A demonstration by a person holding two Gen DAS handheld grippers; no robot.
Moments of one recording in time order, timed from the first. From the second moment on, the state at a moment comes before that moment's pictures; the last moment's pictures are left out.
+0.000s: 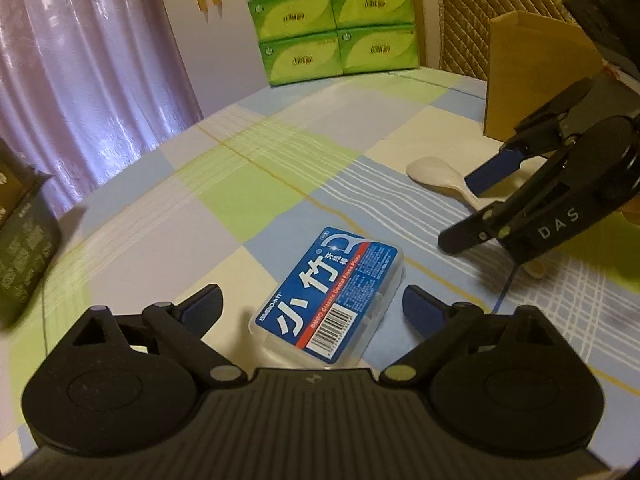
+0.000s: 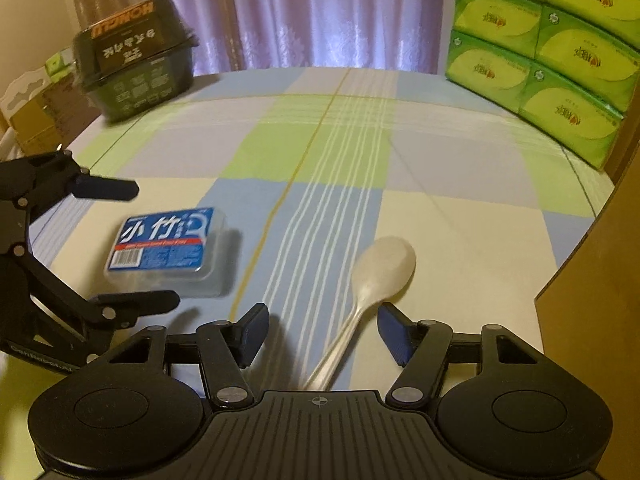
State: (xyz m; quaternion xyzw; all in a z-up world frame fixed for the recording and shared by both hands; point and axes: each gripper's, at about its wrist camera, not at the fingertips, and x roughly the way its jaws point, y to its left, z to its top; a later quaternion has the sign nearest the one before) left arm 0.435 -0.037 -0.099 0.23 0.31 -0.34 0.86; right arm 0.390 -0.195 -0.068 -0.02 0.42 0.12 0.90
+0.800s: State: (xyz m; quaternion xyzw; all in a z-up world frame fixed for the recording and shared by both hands) left arm 0.240 -0.042 -0.082 0.16 0.42 -0.26 0.85; right arm 0.225 -0.199 -0.058 0.02 0.45 0.17 0.88
